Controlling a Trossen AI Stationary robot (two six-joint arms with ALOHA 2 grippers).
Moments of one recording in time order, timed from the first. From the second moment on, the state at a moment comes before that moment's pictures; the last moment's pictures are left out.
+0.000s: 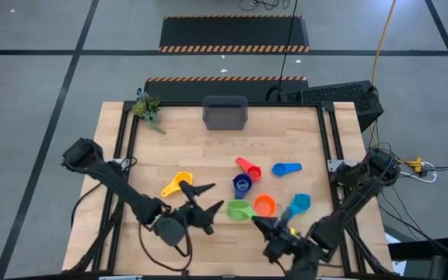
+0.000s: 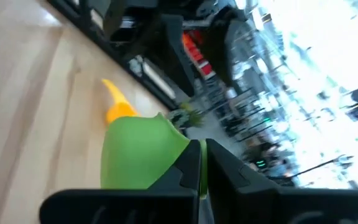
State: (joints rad) left arm -0.65 1.68 1.10 0.24 -1.21 0.24; right arm 0.88 1.71 1.14 0.01 1.39 -0.39
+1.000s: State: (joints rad) left arm -0.70 1.58 1.10 -0.08 -1.08 -0.35; right arm 1.01 1.72 1.17 0.31 1.49 -0.18
